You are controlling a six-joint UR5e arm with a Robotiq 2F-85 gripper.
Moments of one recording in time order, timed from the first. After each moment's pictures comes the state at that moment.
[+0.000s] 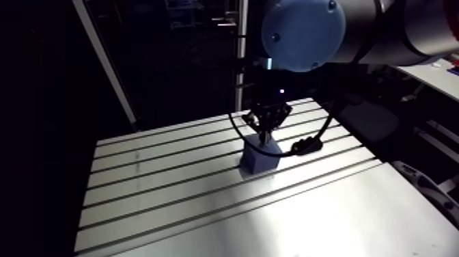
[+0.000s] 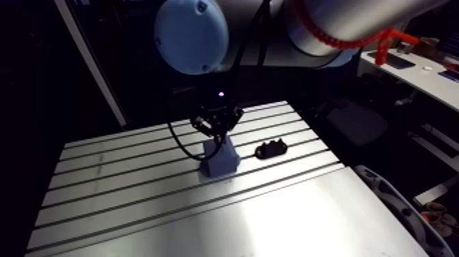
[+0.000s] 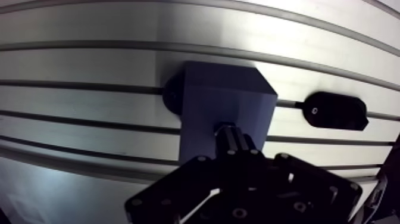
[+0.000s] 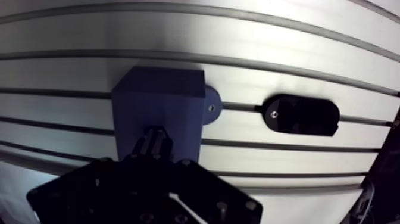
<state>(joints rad) -0.34 -1.27 1.87 -2.06 -1.62 -2.01</state>
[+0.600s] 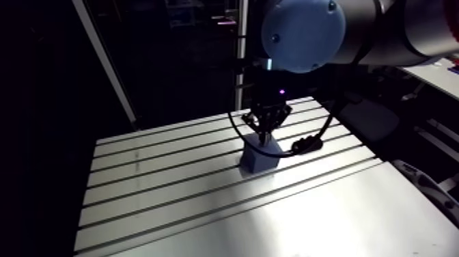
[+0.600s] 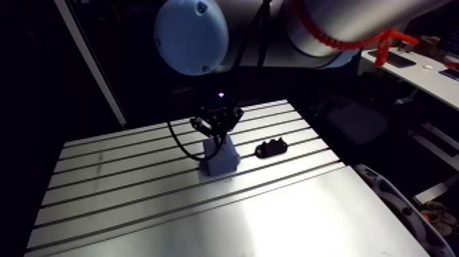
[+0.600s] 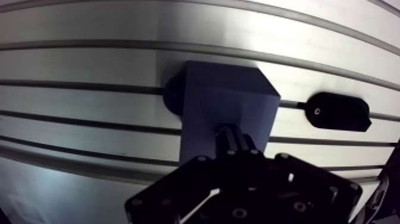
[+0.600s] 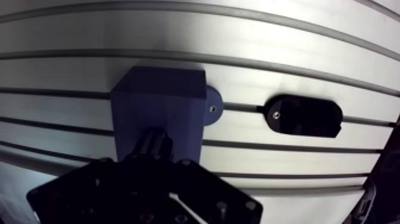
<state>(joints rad) -0.34 -1.26 1.88 -2.06 -1.62 -2.01</state>
